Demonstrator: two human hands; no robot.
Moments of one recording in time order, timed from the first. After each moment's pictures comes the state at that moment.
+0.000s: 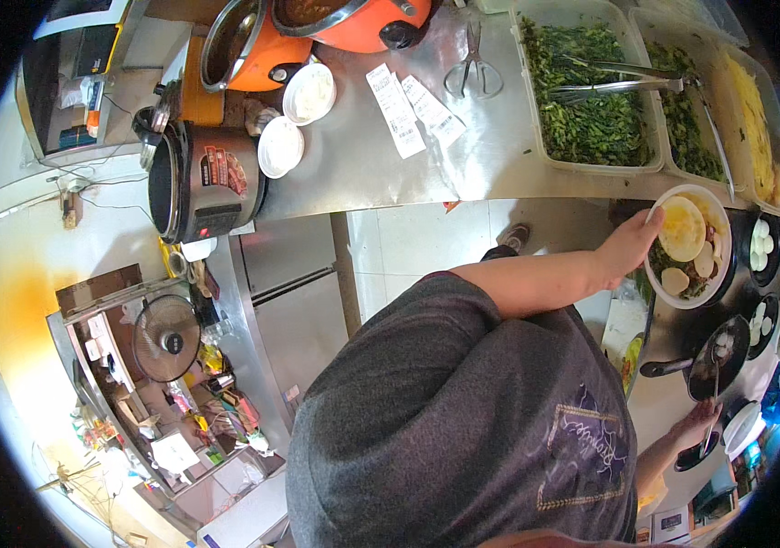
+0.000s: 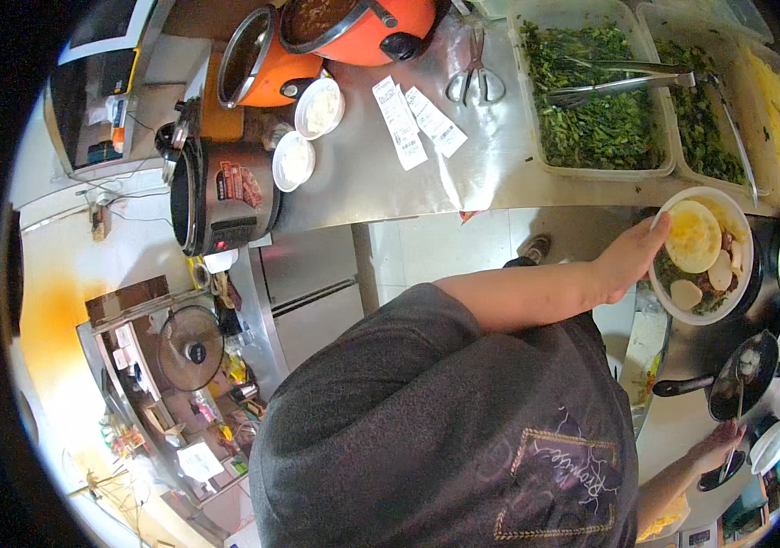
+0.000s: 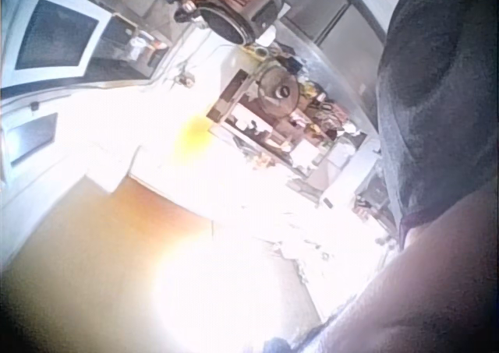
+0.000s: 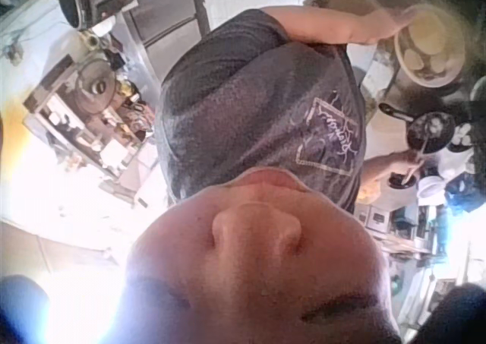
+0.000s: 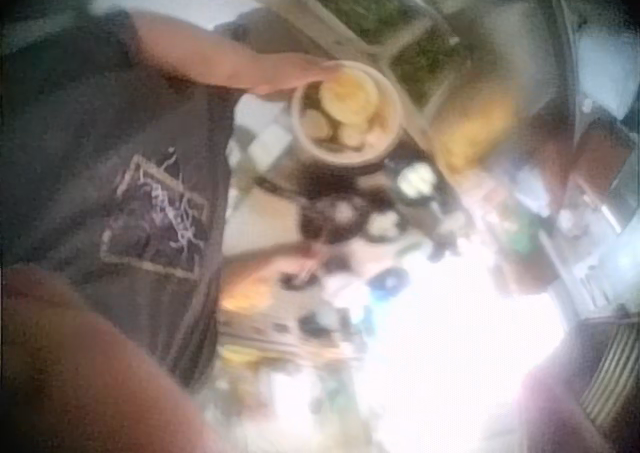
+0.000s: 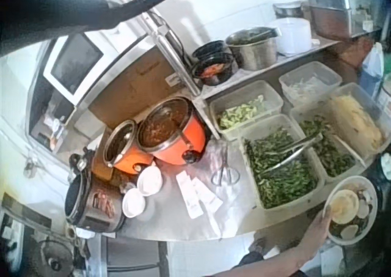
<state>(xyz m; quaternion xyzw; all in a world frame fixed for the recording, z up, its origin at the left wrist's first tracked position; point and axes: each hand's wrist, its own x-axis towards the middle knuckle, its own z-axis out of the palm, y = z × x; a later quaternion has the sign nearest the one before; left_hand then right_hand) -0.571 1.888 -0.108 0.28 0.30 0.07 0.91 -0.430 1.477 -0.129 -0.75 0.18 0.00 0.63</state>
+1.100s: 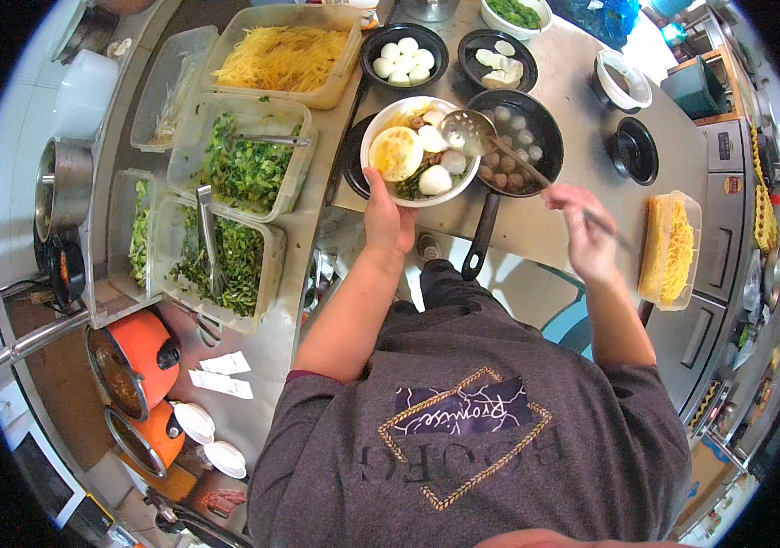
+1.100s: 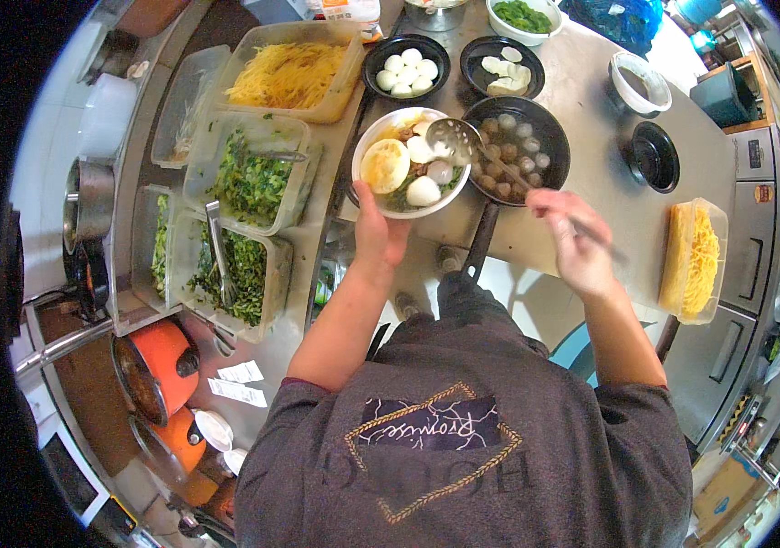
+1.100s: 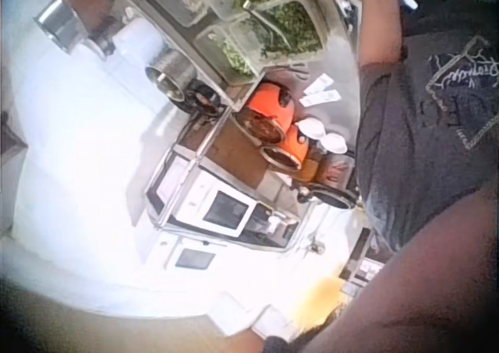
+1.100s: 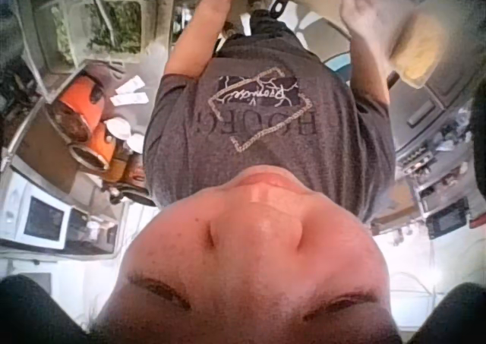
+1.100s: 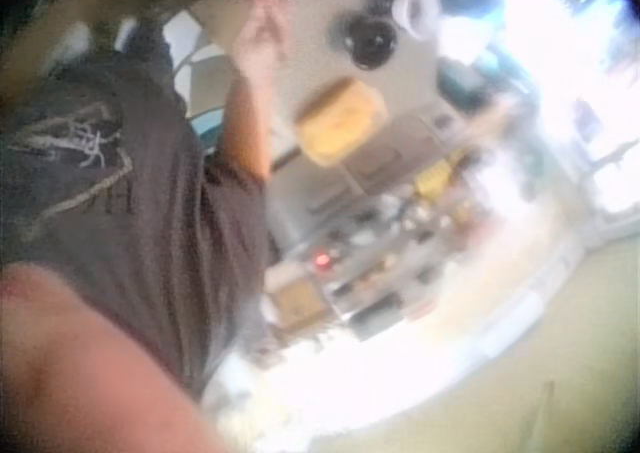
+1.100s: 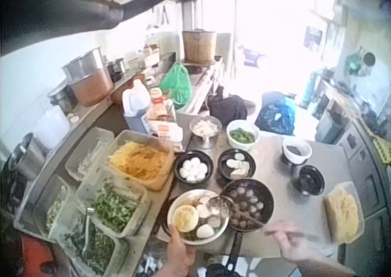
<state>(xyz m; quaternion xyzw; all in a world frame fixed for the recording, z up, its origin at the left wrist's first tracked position) -0.463 1.796 -0.132 0.30 0.22 -0.10 0.92 -0.501 1.539 -0.022 -0.84 -0.14 -0.08 0.52</state>
